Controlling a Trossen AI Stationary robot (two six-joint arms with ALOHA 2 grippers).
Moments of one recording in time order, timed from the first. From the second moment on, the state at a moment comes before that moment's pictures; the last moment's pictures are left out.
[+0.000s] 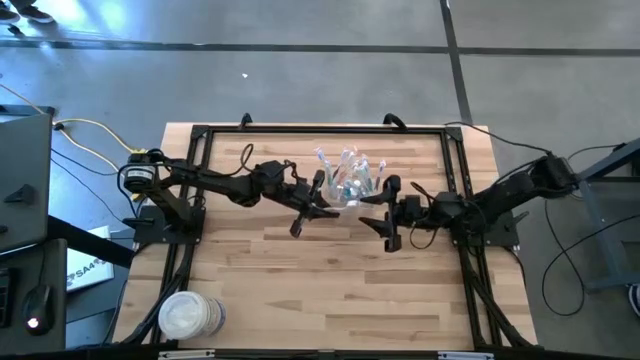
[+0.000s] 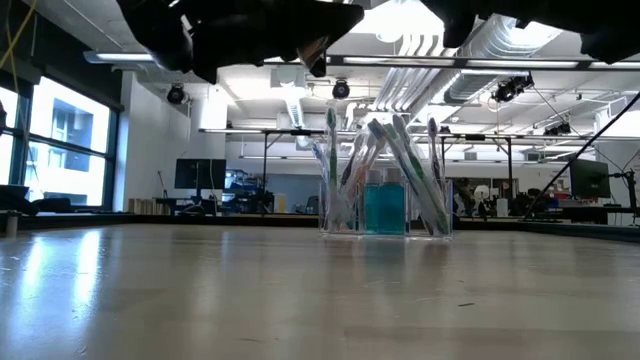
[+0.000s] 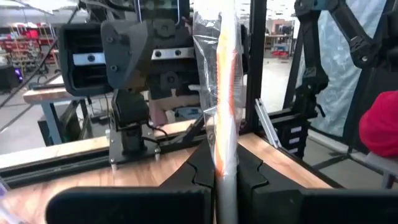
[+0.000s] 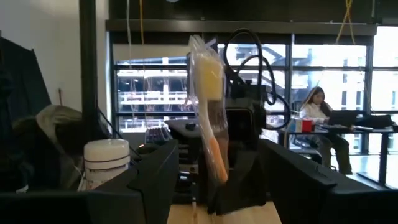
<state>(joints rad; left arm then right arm) 0.10 1.61 0.84 0.87 0.49 0.03 0.24 1.24 0.42 1.16 0.26 -0.07</state>
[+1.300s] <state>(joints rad) 0.10 1.62 0.84 0.83 0.43 0.03 0.21 1.43 0.58 1.14 0.31 -0.16</state>
